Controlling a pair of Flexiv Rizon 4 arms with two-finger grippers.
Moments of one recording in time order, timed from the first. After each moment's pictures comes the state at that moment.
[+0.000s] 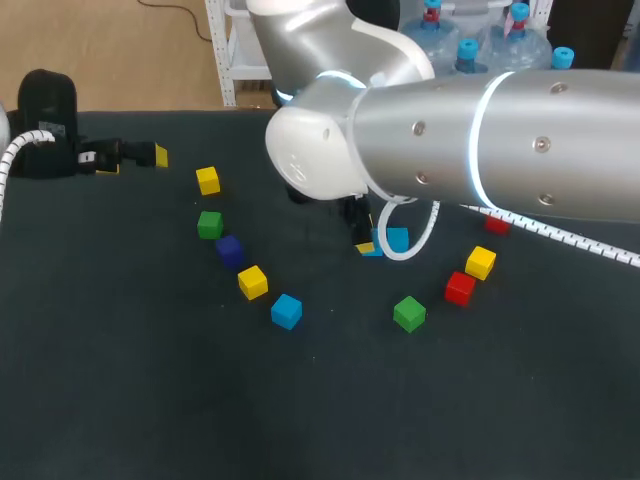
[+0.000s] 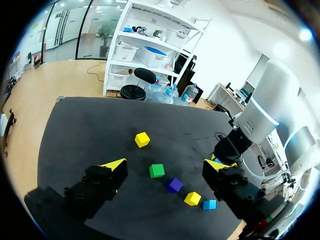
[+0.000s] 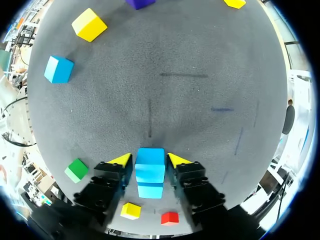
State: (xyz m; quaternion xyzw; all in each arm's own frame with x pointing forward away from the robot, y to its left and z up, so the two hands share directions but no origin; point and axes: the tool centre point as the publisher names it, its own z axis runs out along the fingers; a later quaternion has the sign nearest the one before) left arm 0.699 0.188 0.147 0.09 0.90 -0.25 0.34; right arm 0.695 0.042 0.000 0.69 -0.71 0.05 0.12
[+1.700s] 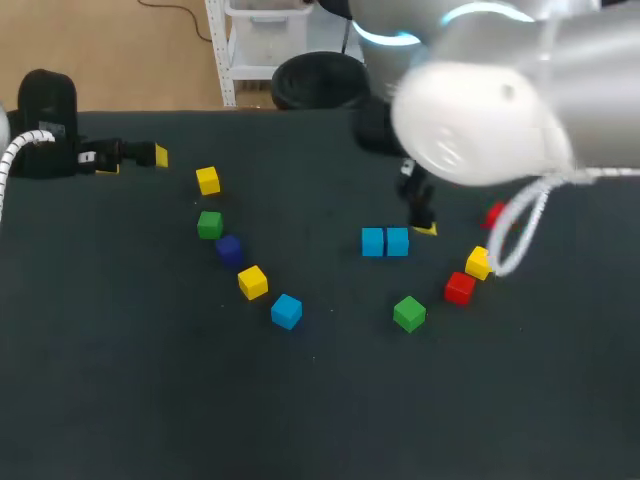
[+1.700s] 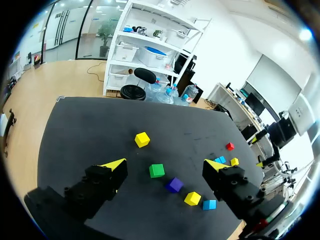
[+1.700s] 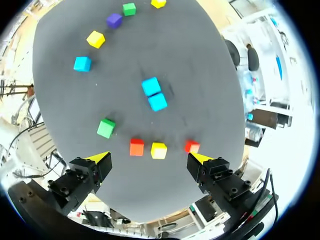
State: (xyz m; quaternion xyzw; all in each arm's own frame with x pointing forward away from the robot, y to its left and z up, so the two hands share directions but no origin) left arm 0.699 0.188 0.147 0.09 0.90 -0.25 0.34; right arm 0.630 -0.041 0.131 0.52 -0.84 0.11 0.03
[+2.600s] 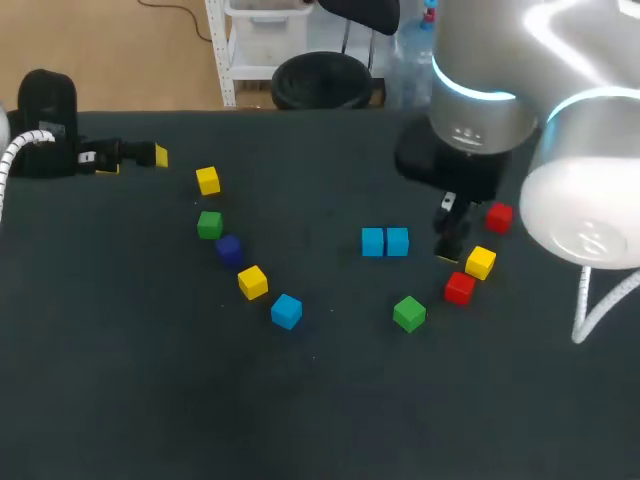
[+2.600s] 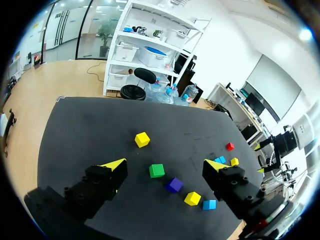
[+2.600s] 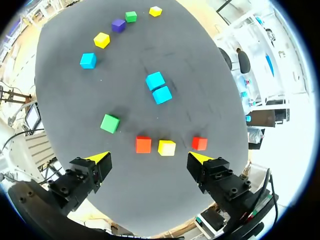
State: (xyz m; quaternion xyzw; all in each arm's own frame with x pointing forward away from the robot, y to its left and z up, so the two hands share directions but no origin) left arm 0.699 0.188 0.147 0.09 0.90 -0.25 0.34; right arm 0.601 -0.062 0.117 0.52 -0.85 0.08 -0.05
